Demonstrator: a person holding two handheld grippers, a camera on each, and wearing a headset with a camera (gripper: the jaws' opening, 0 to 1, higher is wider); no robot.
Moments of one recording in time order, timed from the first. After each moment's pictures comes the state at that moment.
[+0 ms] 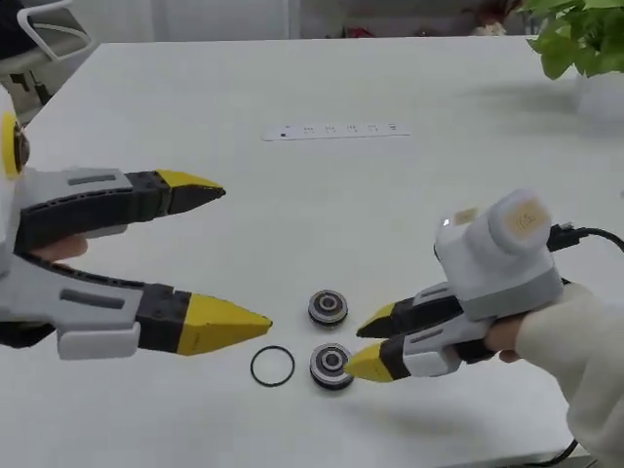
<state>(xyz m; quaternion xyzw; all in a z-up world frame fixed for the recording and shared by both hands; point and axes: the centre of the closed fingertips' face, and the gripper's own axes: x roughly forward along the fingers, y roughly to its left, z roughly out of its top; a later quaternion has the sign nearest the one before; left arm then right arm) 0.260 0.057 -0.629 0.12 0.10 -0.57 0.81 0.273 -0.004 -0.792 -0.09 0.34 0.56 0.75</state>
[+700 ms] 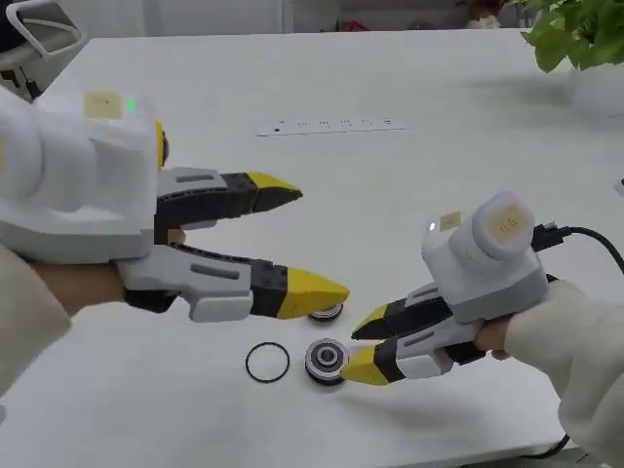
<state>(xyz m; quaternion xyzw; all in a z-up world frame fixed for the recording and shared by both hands) 0.282 0.003 -0.669 0.10 0.12 -0.59 0.80 0.271 -0.004 -0.801 -0.12 0.34 0.57 0.74</state>
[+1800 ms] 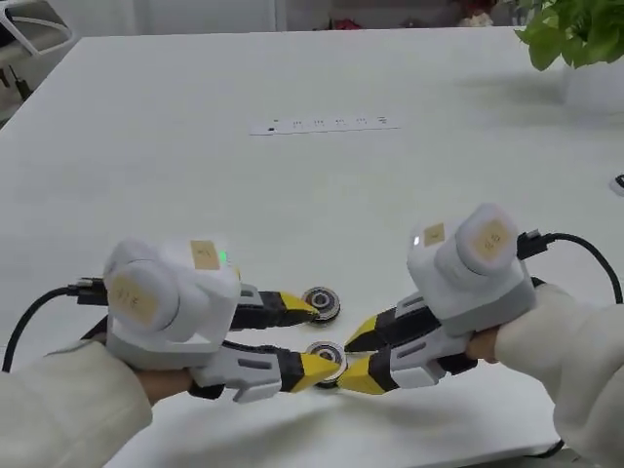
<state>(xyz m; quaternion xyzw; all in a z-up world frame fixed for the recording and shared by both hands) 0.273 0.000 -0.774 0.16 0.19 -0.59 0.77 0.267 0.000 -0.810 -0.15 0.34 0.58 0.73</state>
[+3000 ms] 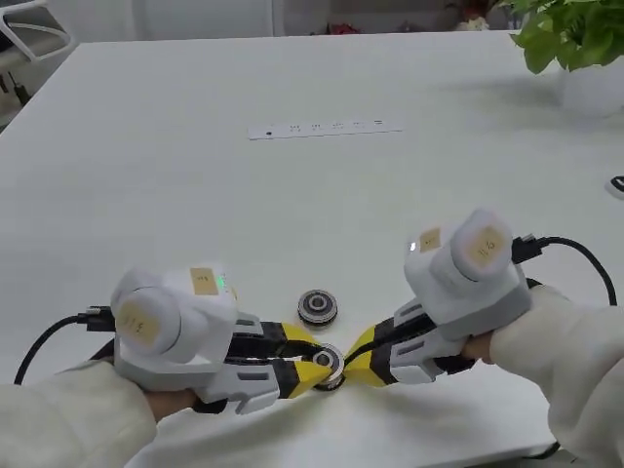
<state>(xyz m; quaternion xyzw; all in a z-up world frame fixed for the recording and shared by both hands) 0.268 0.000 -0.791 0.13 0.20 -0.59 0.77 0.270 -0.005 -0.813 -0.16 0.34 0.57 0.73</state>
